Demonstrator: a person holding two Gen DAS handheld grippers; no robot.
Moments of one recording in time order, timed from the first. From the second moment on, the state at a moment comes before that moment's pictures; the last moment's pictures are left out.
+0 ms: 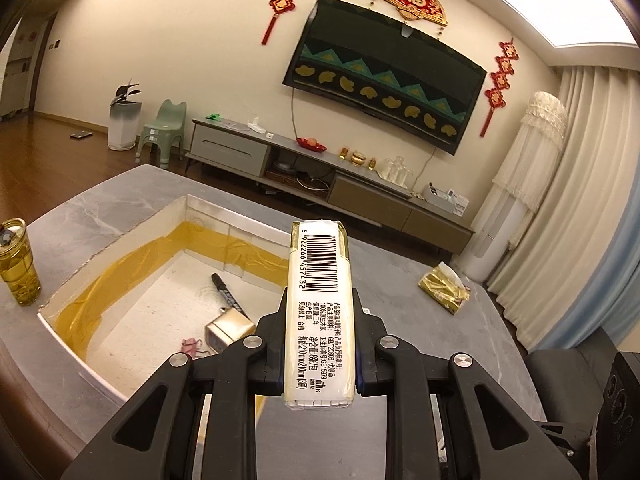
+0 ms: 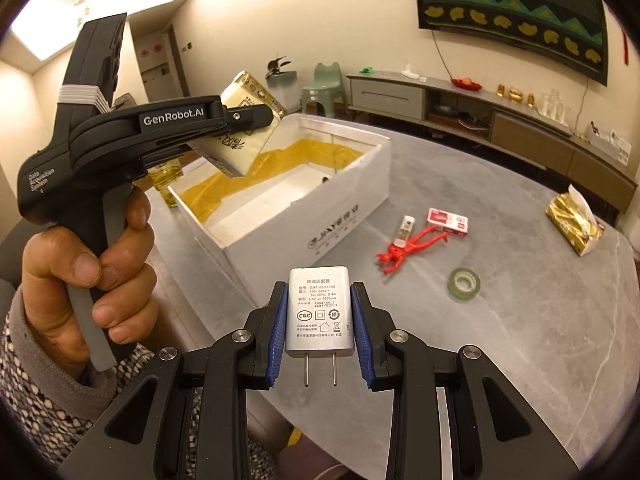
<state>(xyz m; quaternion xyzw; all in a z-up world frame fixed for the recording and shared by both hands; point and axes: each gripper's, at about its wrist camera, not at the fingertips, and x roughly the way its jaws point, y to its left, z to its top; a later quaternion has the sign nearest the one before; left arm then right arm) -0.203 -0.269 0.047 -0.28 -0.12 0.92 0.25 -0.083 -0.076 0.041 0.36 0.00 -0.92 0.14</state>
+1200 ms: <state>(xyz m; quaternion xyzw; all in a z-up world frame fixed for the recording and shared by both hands) -0.245 -0.353 0.024 -0.30 -0.18 0.92 0.16 -0.173 -0.157 0.066 0.36 0.05 -0.91 0.22</state>
